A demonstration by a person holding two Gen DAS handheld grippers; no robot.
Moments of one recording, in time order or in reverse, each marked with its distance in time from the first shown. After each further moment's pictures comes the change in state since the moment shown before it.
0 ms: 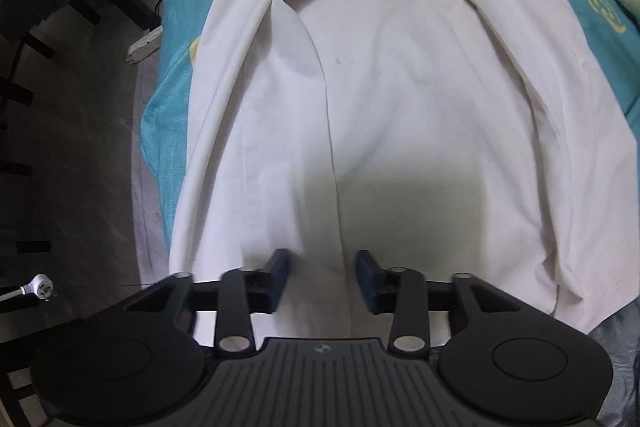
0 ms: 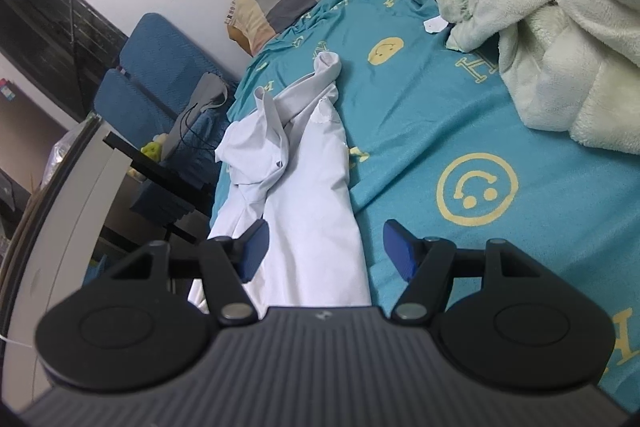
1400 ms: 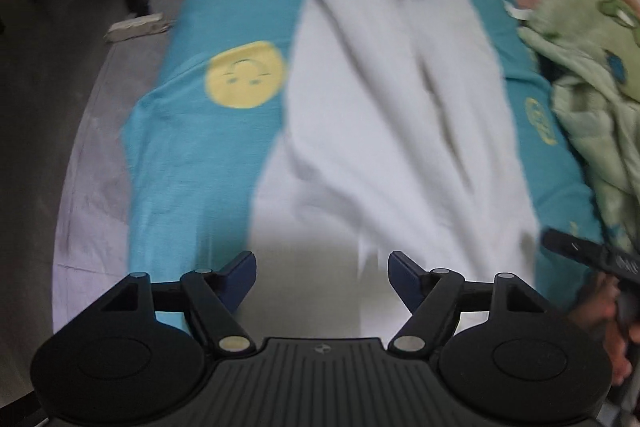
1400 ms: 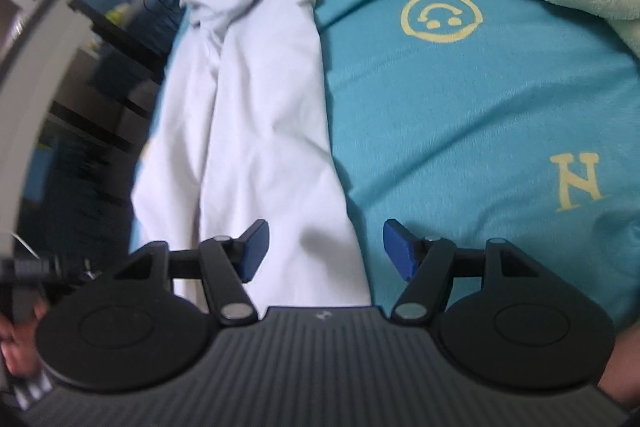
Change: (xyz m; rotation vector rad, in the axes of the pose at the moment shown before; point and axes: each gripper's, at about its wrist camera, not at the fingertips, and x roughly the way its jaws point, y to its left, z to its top) left arm -0.025 0.068 -0.031 -0.267 -0.122 -0.301; right arm -0.017 0.011 -0.089 -0.150 0.351 -0.187
